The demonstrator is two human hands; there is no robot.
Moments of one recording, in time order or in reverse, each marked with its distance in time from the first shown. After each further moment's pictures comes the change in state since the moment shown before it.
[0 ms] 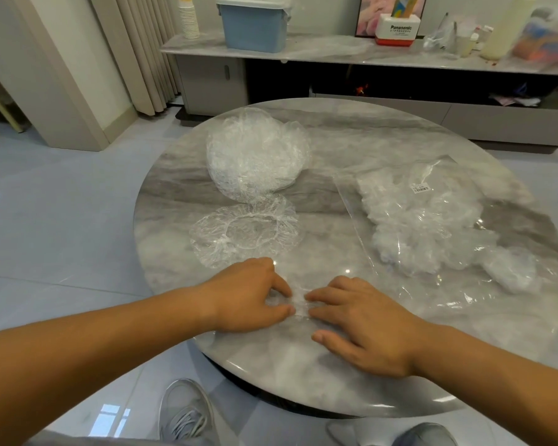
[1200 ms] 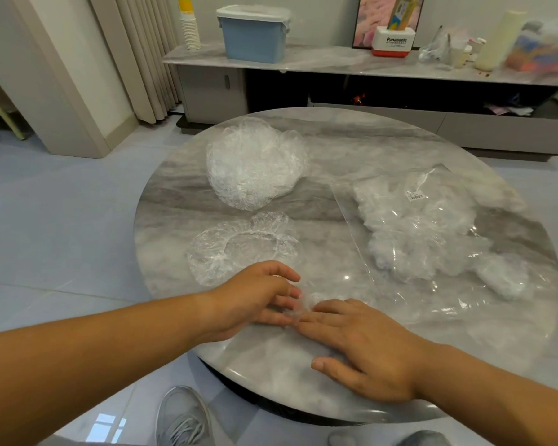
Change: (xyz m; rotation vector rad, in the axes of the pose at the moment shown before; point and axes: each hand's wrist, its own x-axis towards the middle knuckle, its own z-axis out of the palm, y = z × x) left_hand 0.004 0.025 0.004 -1.323 0.013 -0.388; right_hand -0.012 -0.007 0.004 0.057 -0.027 -0.111
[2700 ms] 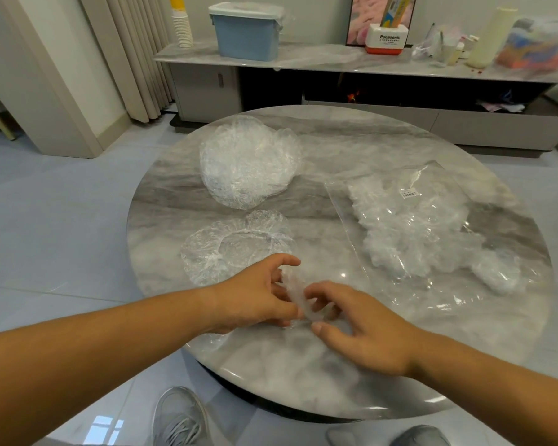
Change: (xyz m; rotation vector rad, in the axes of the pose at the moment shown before) left_hand 0.008 -0.005 -0.004 0.246 -0.148 0.145; right_hand 0.004 0.004 -0.004 0.496 0.200 0.268
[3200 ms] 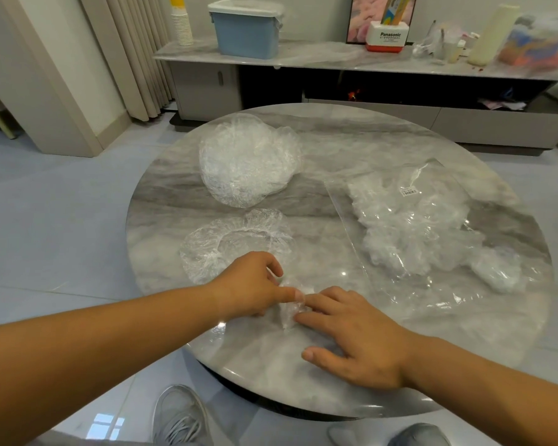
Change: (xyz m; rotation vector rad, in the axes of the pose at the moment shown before) left_hand 0.013 0.006 -0.001 0.371 0.263 -0.098; right_hand -0.001 0.008 0.009 -0.500 -0.142 -0.161
